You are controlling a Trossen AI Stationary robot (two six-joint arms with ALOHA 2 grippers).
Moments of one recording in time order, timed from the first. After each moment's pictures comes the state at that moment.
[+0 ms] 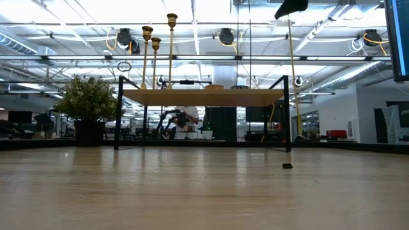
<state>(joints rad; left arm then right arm) -0.67 1.46 1.24 -0.69 -0.20 -1.81 -0.36 1.23 1.64 -1.13 -0.03 0.09</state>
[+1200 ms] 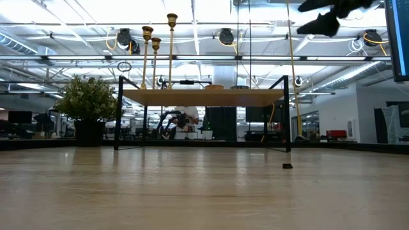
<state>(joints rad) -0.90 1.60 1.24 -0.95 0.06 -2.49 -0.34 0.61 0.83 -0.49 -0.03 0.15</state>
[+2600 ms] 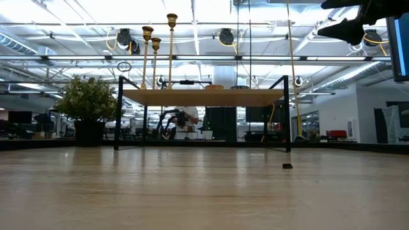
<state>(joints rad) -0.90 1.73 1.24 -1.02 0.18 -2.49 -0.34 0.24 0.58 -0.40 0.01 0.28</state>
